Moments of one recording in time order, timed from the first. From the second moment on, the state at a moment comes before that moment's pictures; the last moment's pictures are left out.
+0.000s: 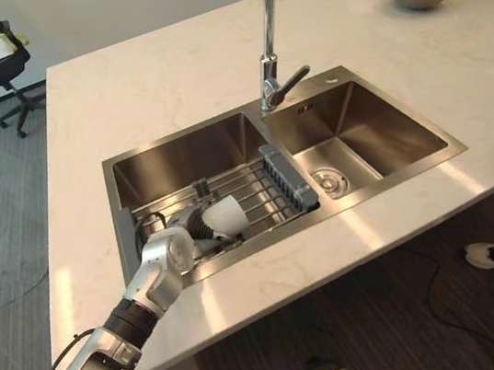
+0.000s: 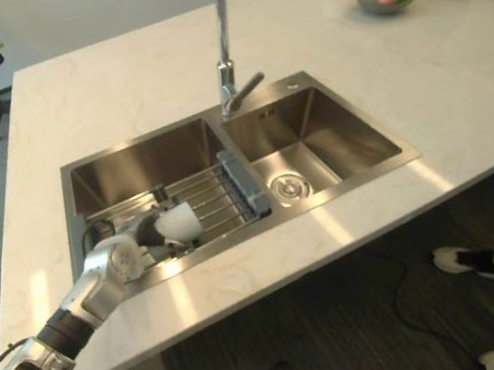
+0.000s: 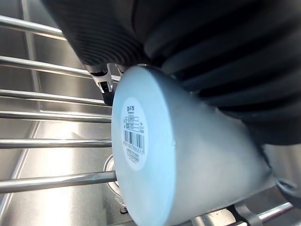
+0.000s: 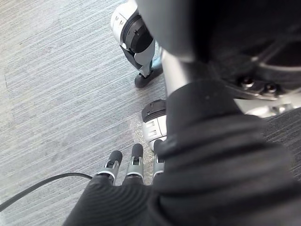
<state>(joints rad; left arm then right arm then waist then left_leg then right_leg) -0.44 0.37 -0.55 0.23 0.61 0.44 -0.29 0.22 -0.18 -0.10 0.94 -0.01 0.34 0.30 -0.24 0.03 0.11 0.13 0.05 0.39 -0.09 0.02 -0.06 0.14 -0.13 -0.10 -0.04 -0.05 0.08</state>
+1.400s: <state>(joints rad) -0.31 0.42 -0.51 0.16 0.11 0.29 -0.11 0.20 -0.20 -0.08 0.96 -0.02 0.34 0.31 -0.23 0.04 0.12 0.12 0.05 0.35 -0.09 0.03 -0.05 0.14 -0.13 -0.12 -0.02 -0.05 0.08</state>
